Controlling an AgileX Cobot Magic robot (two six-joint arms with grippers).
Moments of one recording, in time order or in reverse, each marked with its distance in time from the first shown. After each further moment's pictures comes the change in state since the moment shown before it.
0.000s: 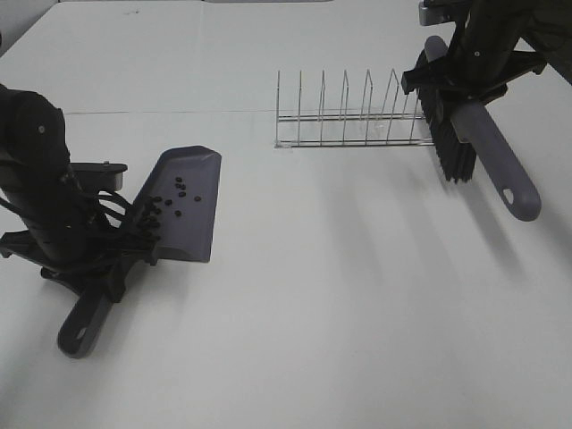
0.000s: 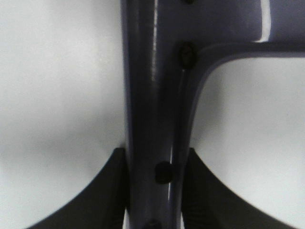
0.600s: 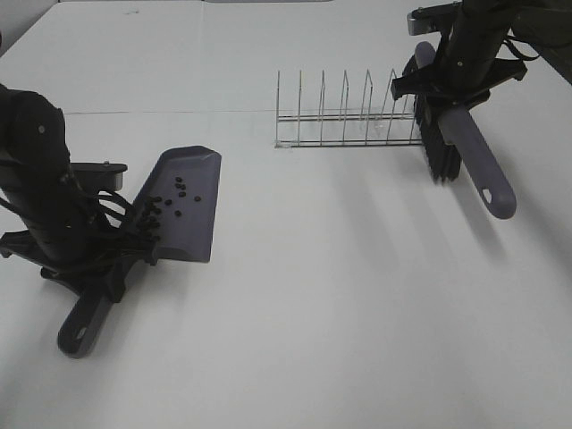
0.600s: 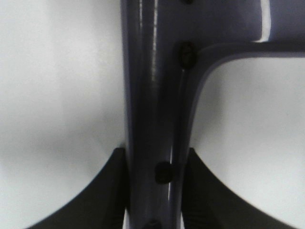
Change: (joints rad) left arm 0.000 0.000 0.000 0.000 0.000 0.000; right arm 0.000 0.121 -0.131 -0.009 -0.009 0.002
